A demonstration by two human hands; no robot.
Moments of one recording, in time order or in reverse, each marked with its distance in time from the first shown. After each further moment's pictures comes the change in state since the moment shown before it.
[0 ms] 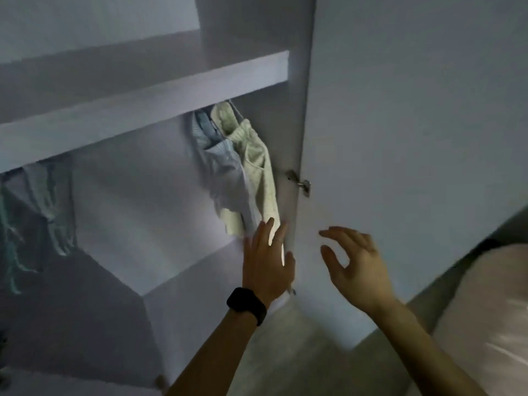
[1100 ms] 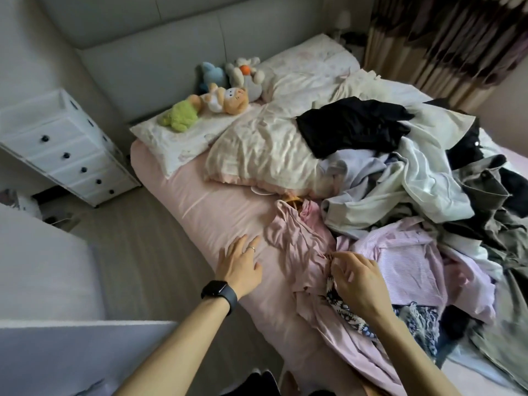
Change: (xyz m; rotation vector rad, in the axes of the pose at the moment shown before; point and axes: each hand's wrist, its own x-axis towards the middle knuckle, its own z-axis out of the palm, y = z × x) left_hand -0.300 0.364 0.315 0.250 -1.020 1.243; right_hand -0.599 0.129 -0.151 -0.244 0.637 1.627
